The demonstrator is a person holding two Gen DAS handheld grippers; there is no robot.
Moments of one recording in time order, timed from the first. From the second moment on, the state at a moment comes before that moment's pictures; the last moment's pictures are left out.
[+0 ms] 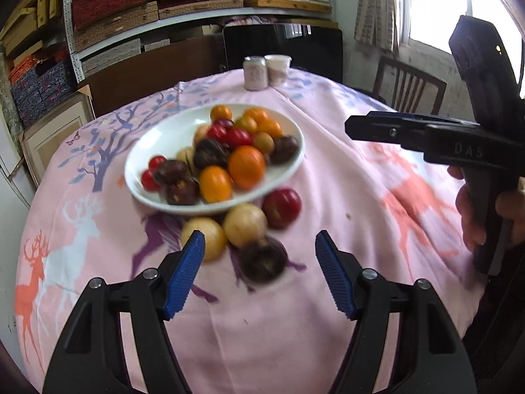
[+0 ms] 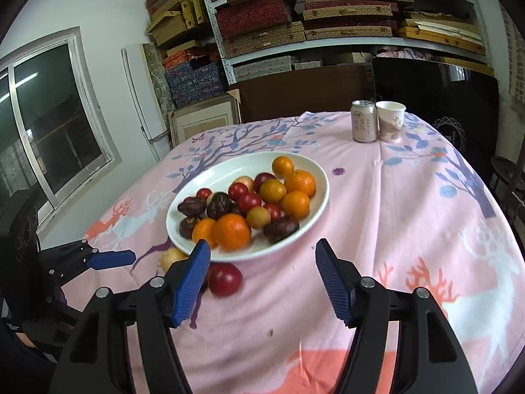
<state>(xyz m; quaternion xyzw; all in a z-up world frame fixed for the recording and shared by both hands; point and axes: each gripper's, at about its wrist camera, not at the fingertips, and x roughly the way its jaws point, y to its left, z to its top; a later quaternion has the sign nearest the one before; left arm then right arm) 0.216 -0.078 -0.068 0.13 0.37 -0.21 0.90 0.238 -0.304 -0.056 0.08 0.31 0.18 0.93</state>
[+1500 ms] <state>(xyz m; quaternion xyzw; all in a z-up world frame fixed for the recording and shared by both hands) 0.226 -0.022 -0.100 0.00 0.41 -0.18 0.90 0.297 -0.249 -0.125 0.13 0.45 0.24 0.85</state>
